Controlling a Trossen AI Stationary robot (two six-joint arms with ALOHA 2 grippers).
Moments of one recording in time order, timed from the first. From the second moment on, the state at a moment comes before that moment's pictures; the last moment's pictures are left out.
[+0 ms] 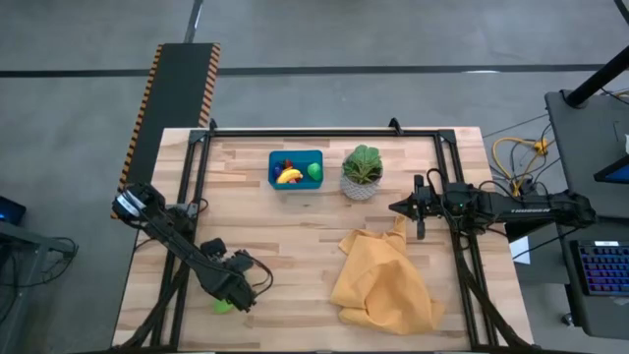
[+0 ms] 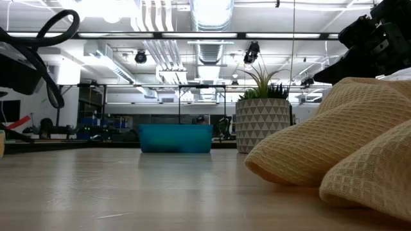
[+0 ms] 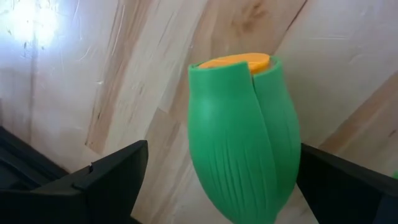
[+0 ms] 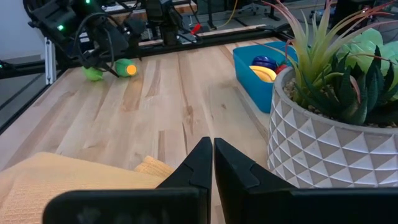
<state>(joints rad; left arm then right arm) -0.73 1.71 0.96 -1.07 -0.04 -1.22 -0.07 0.37 0.11 0.01 0.00 0.12</state>
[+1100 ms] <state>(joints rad) -0.73 1.69 0.95 -1.06 -0.04 -0.86 -0.07 0.37 0.11 0.01 0.01 0.12</state>
